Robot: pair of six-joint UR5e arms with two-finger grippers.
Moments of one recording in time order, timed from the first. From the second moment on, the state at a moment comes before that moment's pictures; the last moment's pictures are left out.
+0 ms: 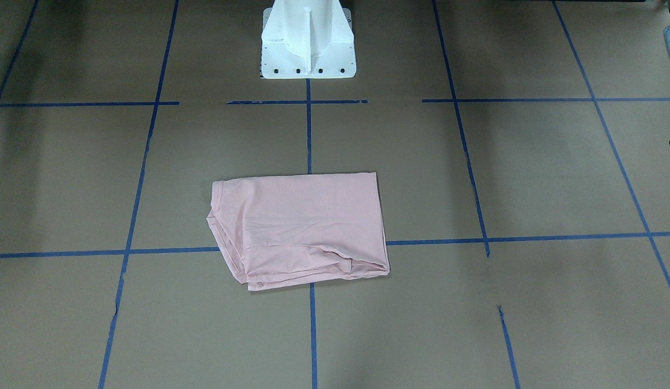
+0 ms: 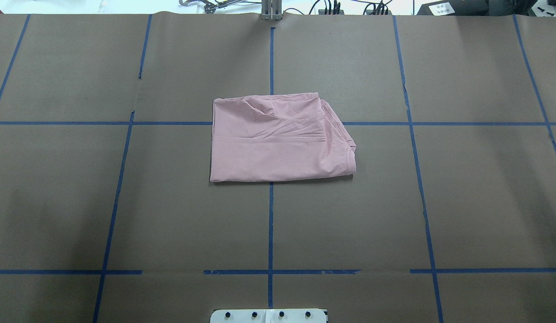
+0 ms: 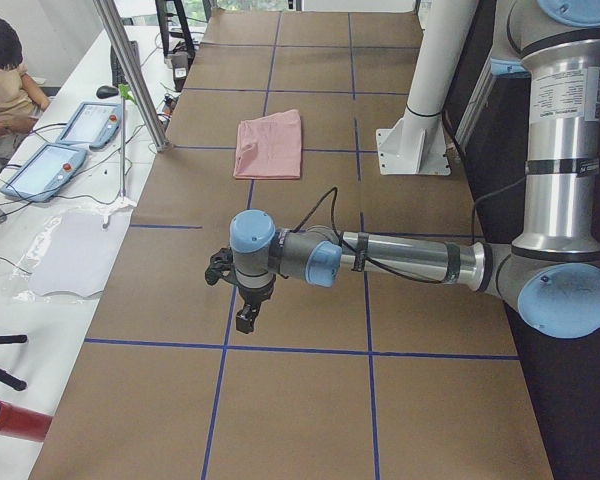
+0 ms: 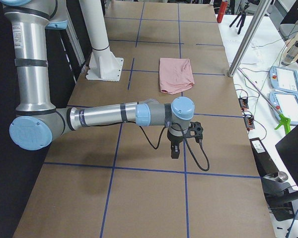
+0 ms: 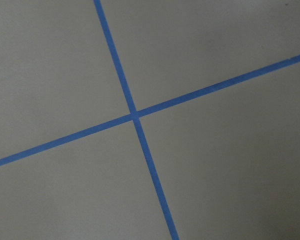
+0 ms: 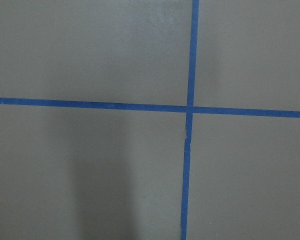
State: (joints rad) left arm -1.43 -1.51 -1.72 -1.68 -2.28 0.09; right arm 1.51 -1.55 1.72 -1.67 2.34 0.05
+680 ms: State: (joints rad) left arm -1.55 -1.51 -1.75 -1.45 -2.29 0.09; right arm 1.51 -1.57 1.71 -1.68 2.35 0.05
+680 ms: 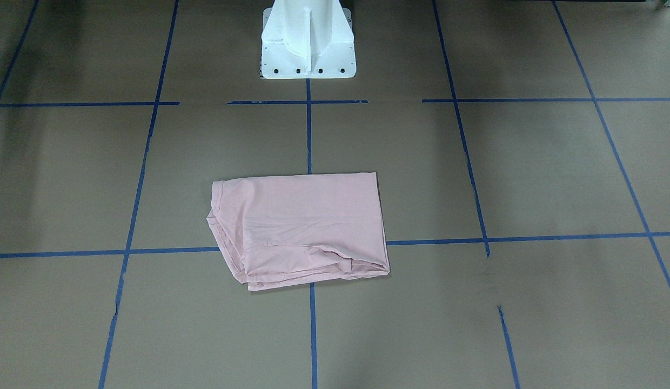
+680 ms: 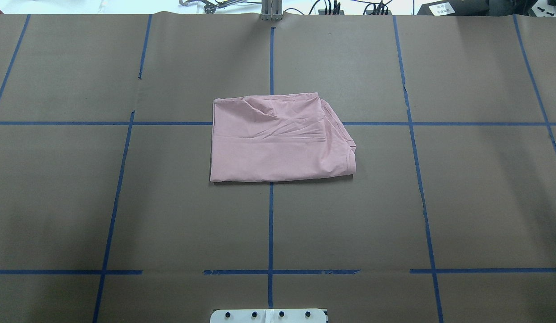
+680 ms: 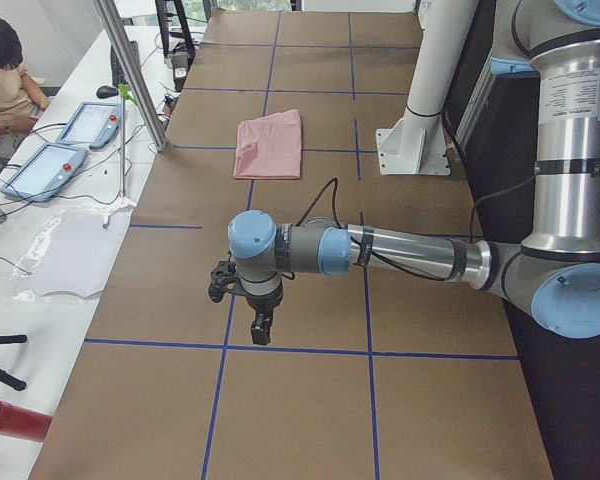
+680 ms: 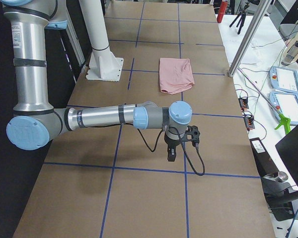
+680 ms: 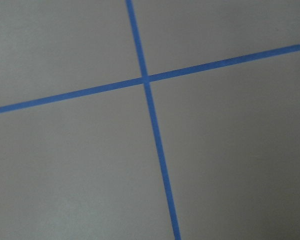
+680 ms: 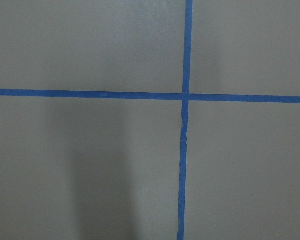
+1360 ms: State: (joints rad) left arm -1.58 -1.50 -1.72 -1.46 -2.35 0.10; right arm 1.51 -1.58 1.70 -1.68 2.36 0.05
